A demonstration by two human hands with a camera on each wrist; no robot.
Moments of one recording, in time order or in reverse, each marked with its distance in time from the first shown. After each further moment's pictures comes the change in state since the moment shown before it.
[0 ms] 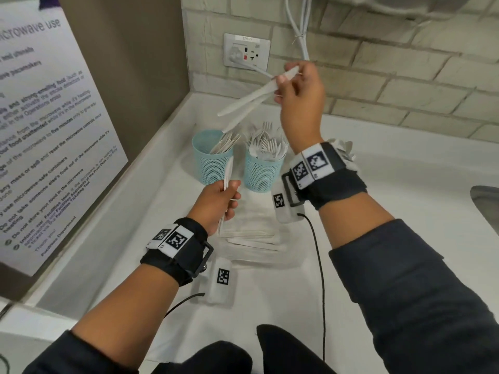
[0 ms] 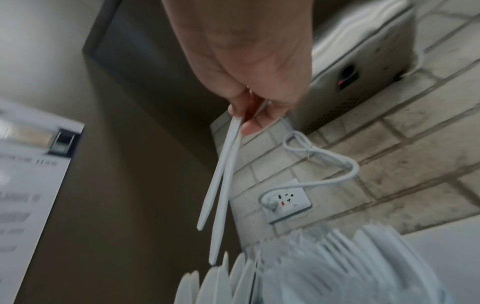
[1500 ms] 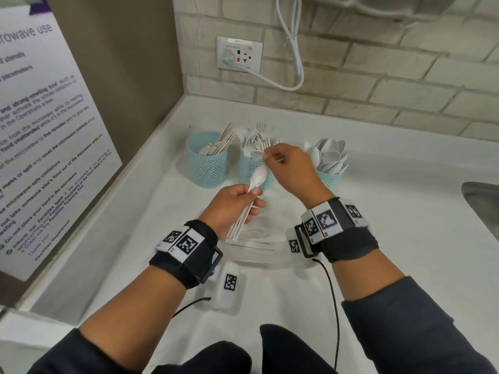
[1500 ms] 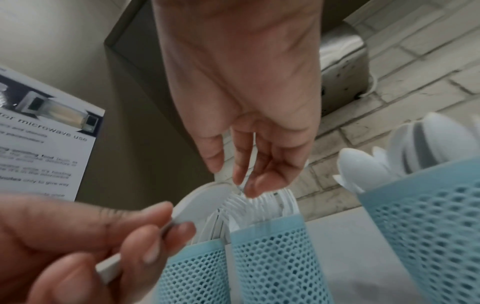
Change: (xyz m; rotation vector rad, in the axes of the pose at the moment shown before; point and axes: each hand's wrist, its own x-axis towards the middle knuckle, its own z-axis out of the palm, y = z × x) left_hand -0.012 0.002 0.025 0.061 -0.210 0.024; right_hand -0.061 0.044 -0.045 -0.522 -0.464 0.195
